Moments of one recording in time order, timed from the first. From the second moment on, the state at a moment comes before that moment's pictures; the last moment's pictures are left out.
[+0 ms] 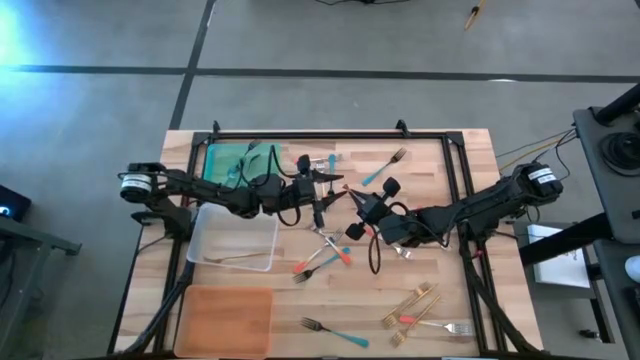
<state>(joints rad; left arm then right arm) 0.02 1.62 0.86 0.90 -0.20 0.20 0.25 1.46 0.83 0.28 1.01 -0.03</state>
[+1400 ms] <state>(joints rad) 0.05 1.57 0.88 0.82 -0.22 0.23 0.18 1.49 0.83 0.32 0.99 -0.03</state>
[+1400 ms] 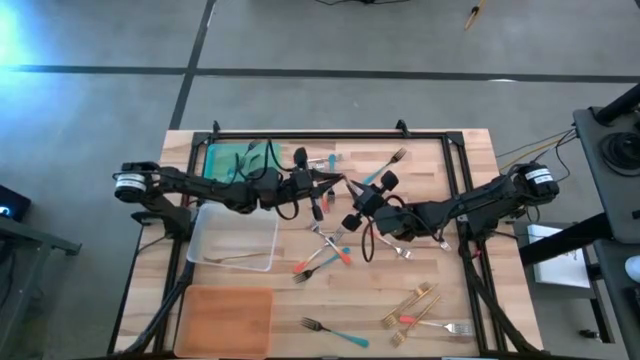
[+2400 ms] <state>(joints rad) -0.14 0.88 0.88 -0.59 -0.47 -0.26 0.18 1.49 0.83 0.23 0.99 -0.03</state>
